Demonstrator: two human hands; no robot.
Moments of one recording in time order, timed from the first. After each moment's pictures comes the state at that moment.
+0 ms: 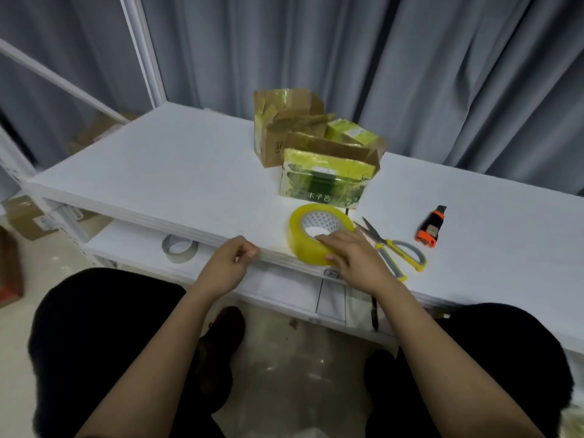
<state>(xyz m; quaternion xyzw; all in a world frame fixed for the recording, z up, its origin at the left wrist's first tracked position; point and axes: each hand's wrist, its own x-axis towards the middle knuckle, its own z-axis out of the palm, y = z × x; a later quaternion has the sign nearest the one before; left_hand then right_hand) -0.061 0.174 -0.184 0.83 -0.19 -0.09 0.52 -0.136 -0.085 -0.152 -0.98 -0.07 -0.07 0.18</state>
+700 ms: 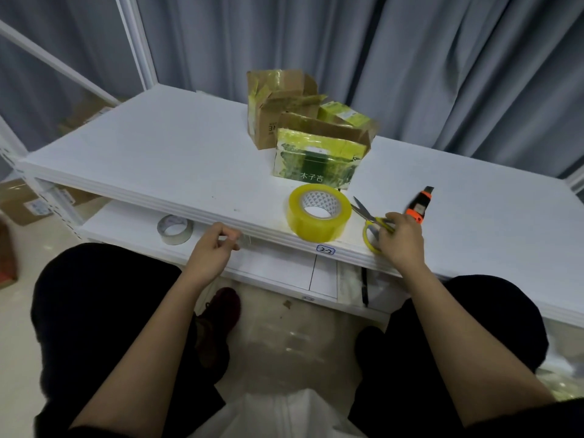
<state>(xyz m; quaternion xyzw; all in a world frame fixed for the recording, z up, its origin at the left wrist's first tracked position) -0.091 0.194 -0.190 0.81 -0.09 -0.09 0.57 -0.174 -0.146 -0.169 -0.91 0.29 -0.16 0.23</state>
